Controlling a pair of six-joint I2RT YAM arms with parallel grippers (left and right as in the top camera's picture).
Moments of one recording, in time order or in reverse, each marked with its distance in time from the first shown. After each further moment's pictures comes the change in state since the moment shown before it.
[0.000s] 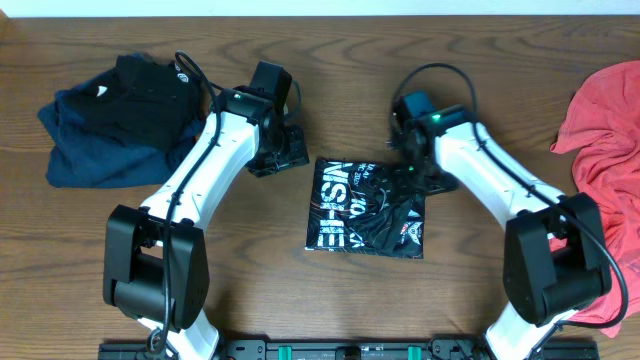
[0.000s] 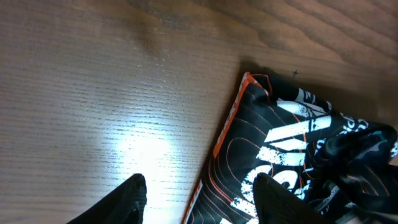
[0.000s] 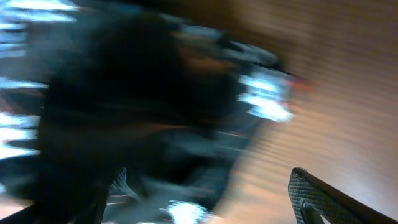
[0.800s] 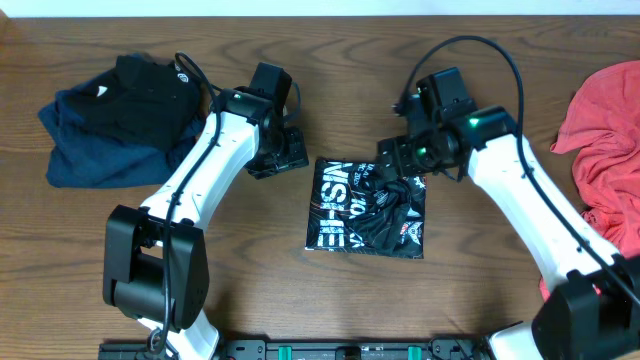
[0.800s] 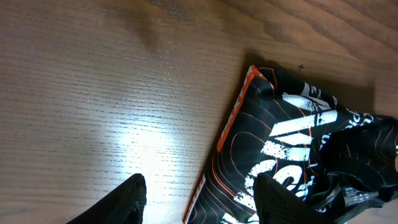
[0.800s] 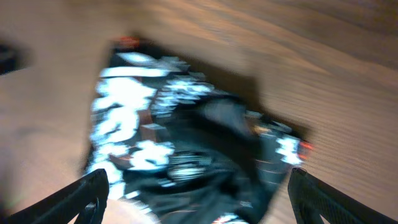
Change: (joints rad) left arm 0.000 0.000 0.000 -0.016 0.000 0.000; right arm 0.002 -0.224 0.016 0.157 -0.244 -0.034
